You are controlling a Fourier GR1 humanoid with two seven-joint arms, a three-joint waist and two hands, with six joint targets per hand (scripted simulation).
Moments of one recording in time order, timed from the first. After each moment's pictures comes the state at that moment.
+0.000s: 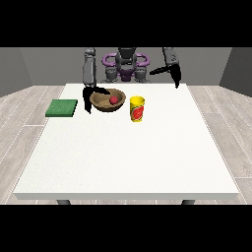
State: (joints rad) left arm -0.38 0.12 0.02 -1.23 -0.09 0.07 -0.25; right arm -0.44 -0.05 -0.26 -0.66 -0.15 0.00 -0.50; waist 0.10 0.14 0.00
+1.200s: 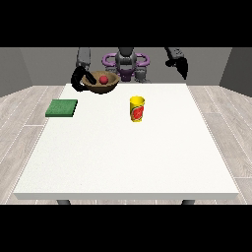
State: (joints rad) left arm -0.27 0.19 0.13 -1.07 -0.02 0.00 -0.27; right arm -0.51 -0.14 -0.02 -0.71 0.21 -0.40 0.18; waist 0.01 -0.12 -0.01
